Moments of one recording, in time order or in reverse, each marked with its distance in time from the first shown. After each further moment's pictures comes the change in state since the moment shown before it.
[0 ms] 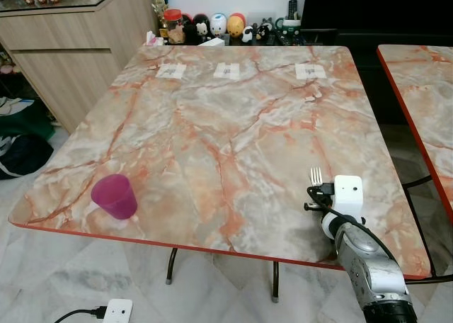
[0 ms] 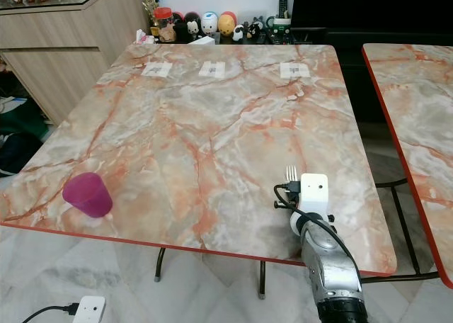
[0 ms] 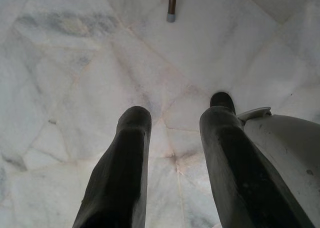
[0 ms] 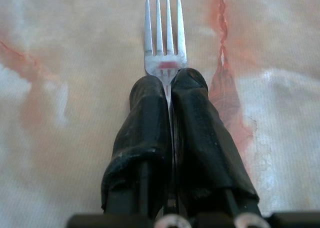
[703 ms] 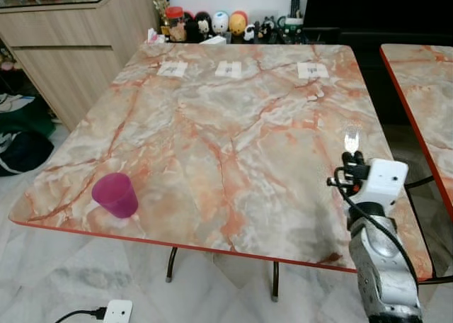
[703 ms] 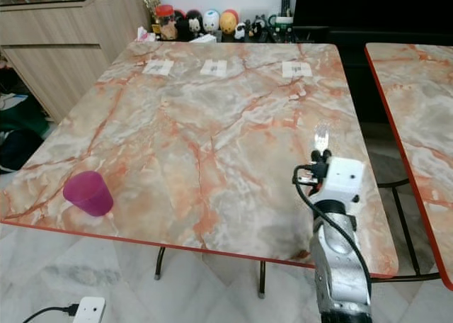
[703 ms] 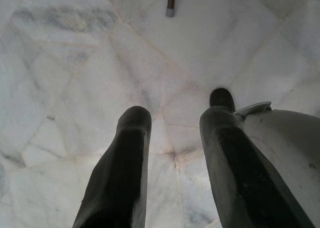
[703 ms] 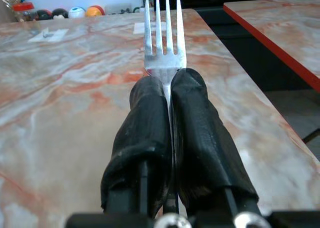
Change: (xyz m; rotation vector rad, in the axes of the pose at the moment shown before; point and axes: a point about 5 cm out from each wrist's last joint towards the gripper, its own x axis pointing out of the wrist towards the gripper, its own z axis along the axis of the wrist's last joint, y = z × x) left arm 0.000 0.000 -0.002 0.005 0.007 -0.001; right arm -0.032 -0.013 0.042 0.045 -0.448 -0.124
